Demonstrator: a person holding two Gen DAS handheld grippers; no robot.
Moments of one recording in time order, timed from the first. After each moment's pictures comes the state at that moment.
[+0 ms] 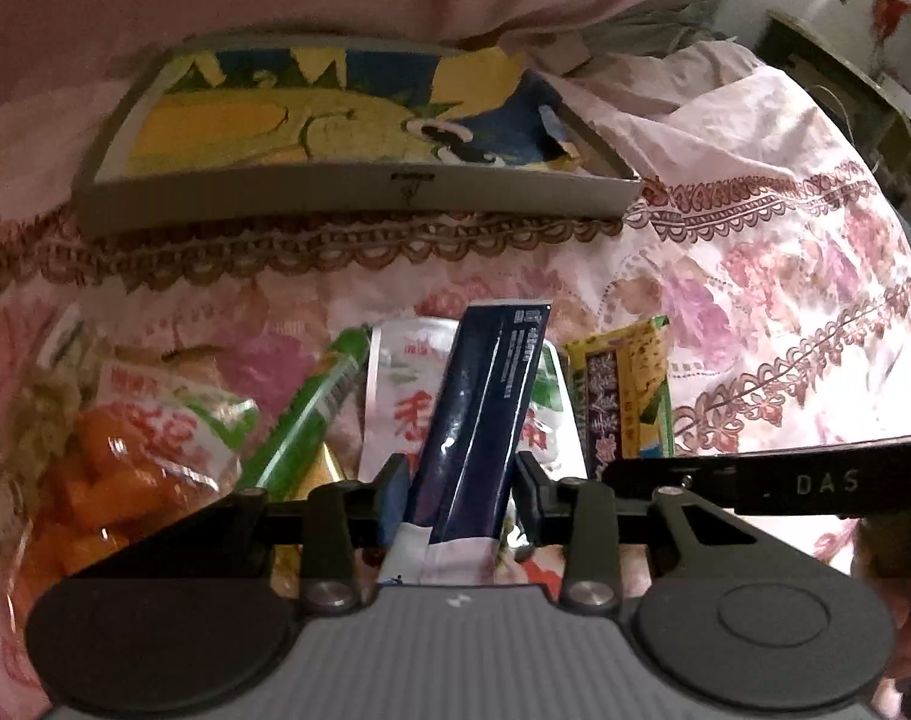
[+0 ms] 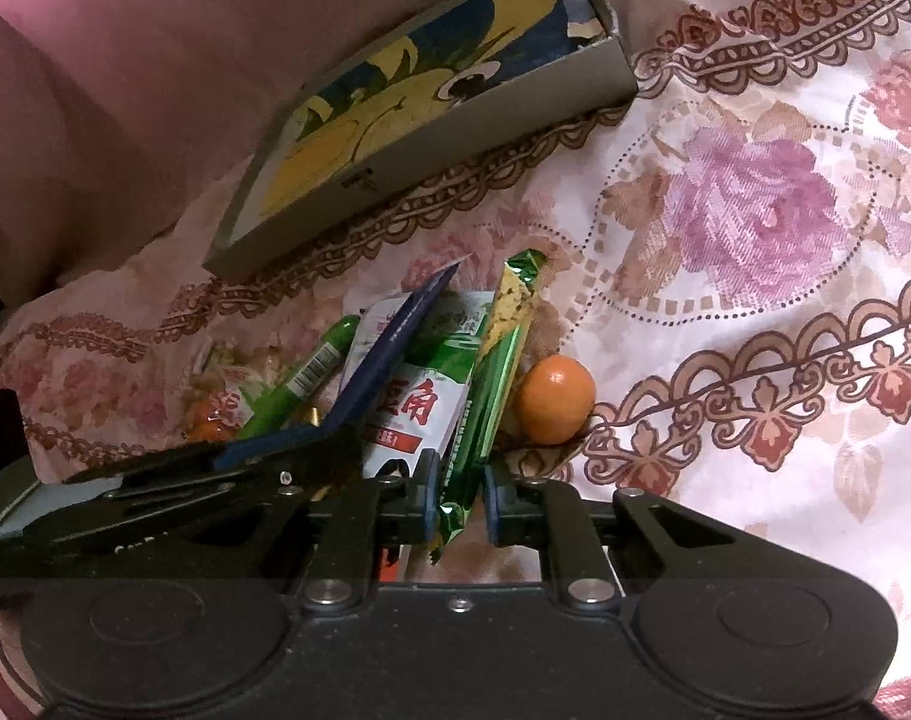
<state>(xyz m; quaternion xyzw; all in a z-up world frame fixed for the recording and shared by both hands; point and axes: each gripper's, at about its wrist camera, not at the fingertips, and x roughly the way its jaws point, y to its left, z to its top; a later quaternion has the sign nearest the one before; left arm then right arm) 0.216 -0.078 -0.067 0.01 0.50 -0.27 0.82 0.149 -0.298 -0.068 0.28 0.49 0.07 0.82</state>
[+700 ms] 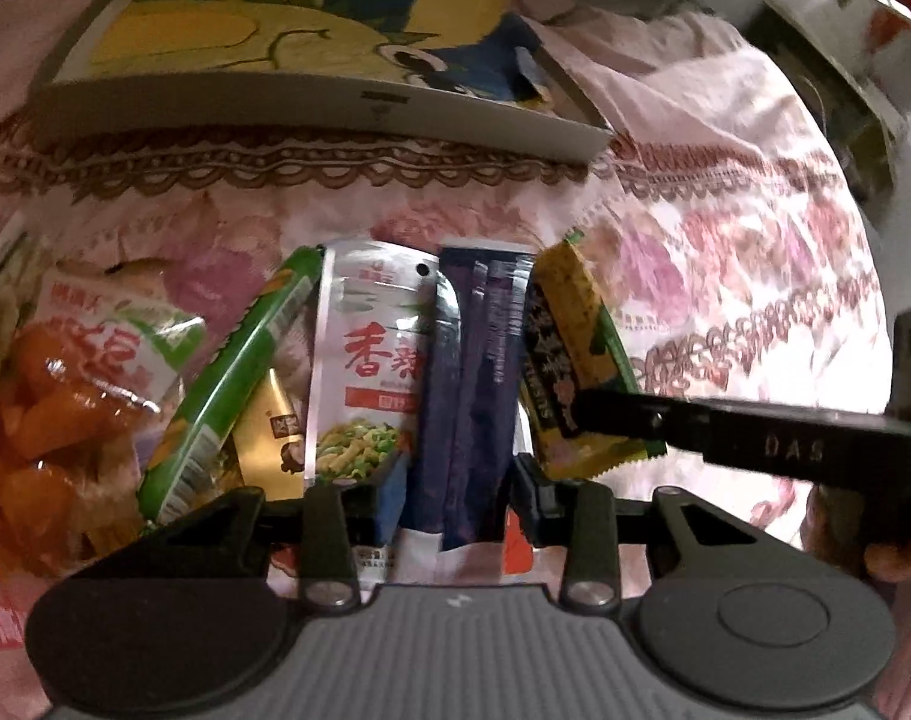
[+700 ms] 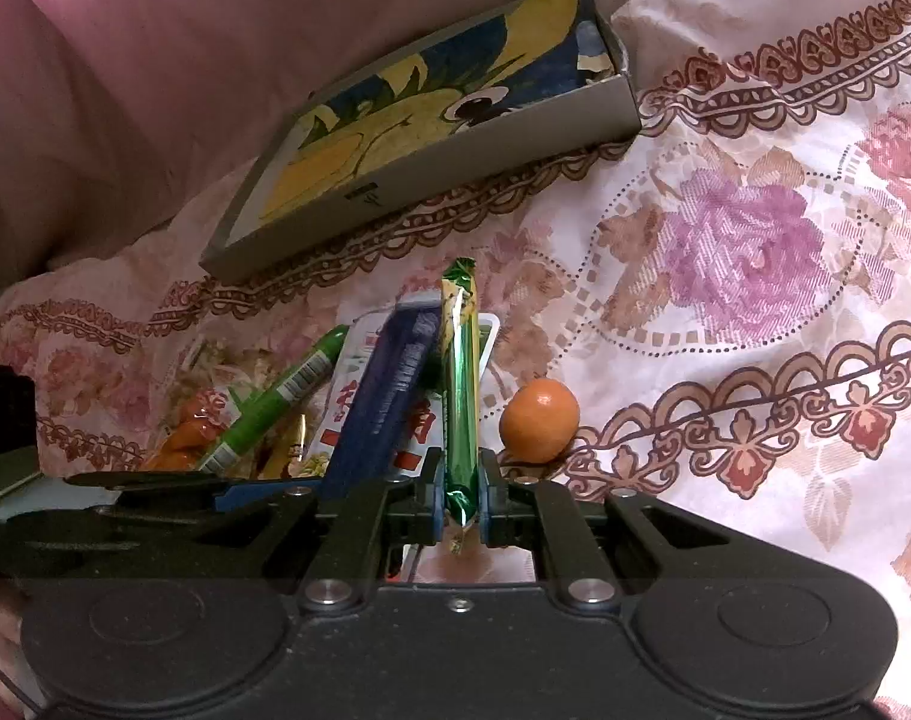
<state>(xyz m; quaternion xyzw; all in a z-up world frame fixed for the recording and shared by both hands) 0.221 -0.076 -0.078 -0.02 0.55 -0.32 0.77 0.147 -0.297 -0.064 0.24 0.48 0.07 0.84</state>
